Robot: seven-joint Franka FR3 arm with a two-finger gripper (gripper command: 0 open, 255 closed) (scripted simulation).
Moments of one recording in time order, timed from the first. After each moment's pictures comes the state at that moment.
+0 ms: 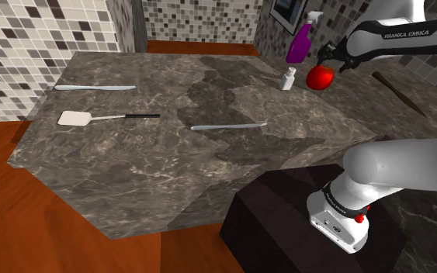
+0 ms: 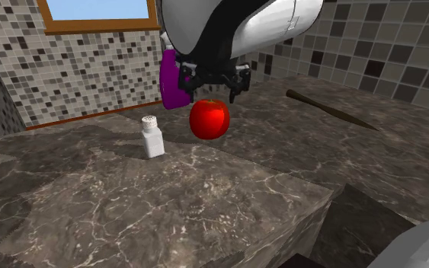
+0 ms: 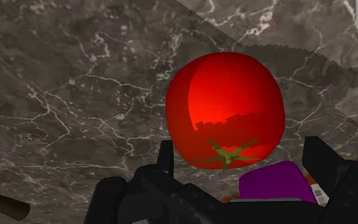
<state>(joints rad) -0.46 -0.65 -0.16 -2.66 -0.29 2.48 0.50</state>
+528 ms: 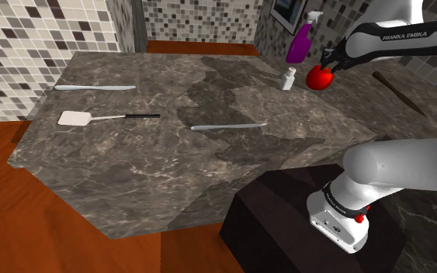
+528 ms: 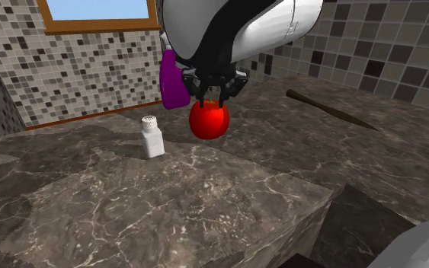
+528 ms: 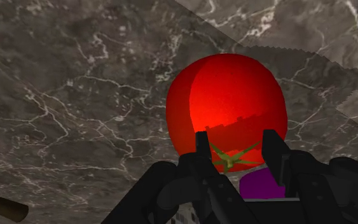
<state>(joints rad) -0.47 -0.64 -0.16 -2.67 -0.29 2.50 0.50</state>
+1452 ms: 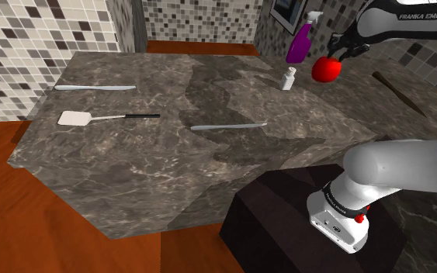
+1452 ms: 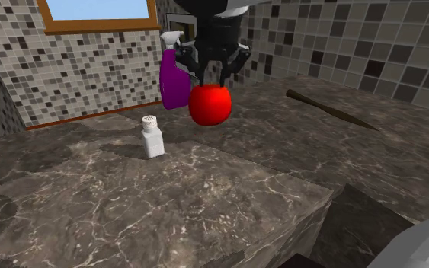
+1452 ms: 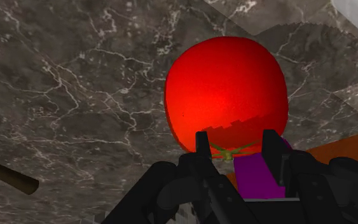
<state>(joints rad) -0.45 -0.68 -0.15 -2.56 -0.26 2.35 0.48</state>
